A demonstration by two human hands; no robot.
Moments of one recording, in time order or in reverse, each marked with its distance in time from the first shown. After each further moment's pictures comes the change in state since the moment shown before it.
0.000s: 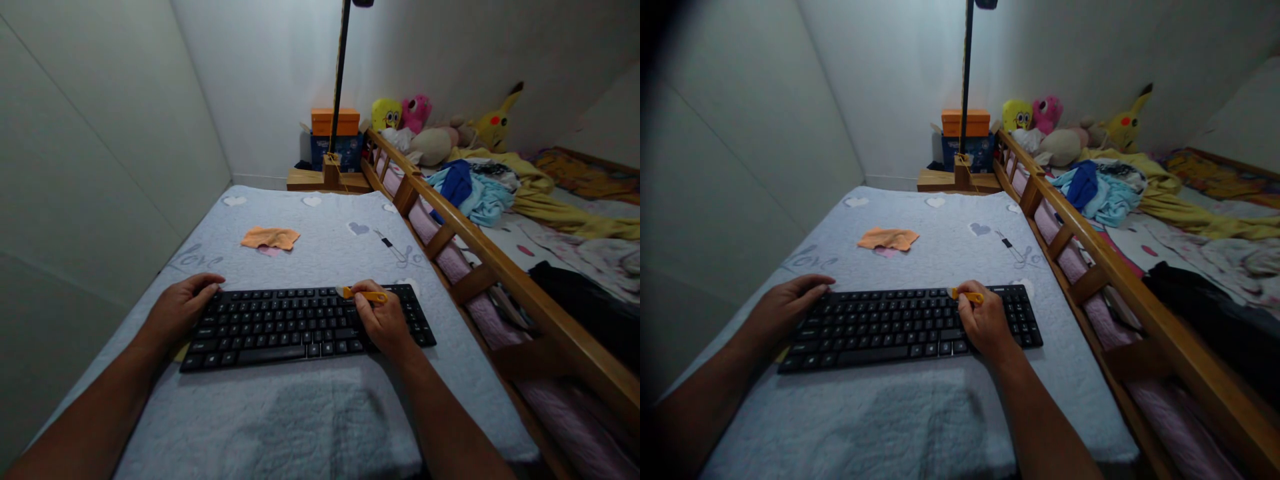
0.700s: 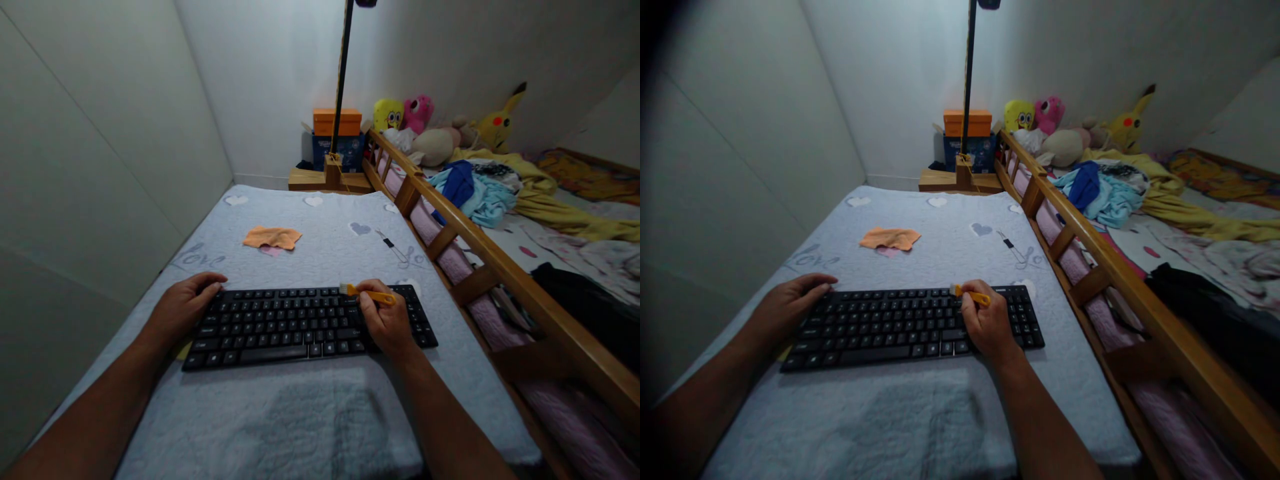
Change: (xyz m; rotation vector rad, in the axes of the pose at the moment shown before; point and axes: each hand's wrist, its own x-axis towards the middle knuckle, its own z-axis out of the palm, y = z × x) left_hand 0.001 -0.002 0.000 0.010 0.012 0.022; right_hand -0.001 -0.003 0.000 0.003 0.079 -0.009
